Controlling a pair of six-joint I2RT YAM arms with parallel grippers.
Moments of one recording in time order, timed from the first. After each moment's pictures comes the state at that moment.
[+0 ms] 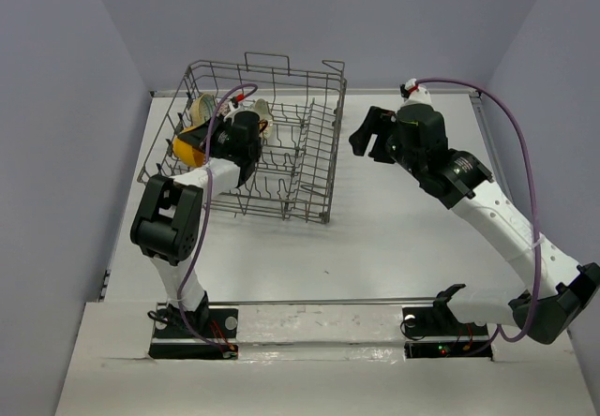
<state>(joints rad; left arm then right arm) -0.38 1.79 1.09 0.42 -1.37 0.97 0.62 1.24 1.38 -0.55 0.27 0.58</state>
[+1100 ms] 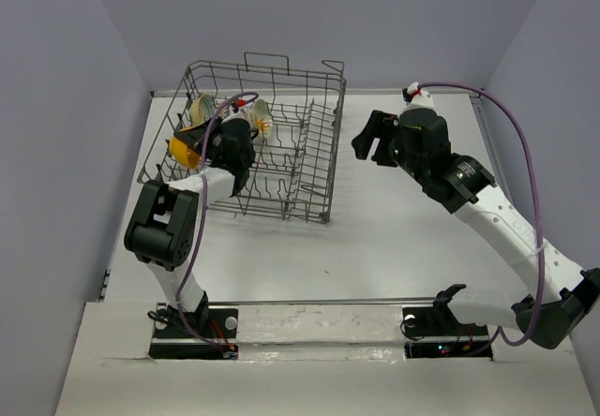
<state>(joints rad) -0.34 1.74 0.97 0.64 -1.25 1.20 0.62 1.20 1.34 -0.55 0.28 0.57</state>
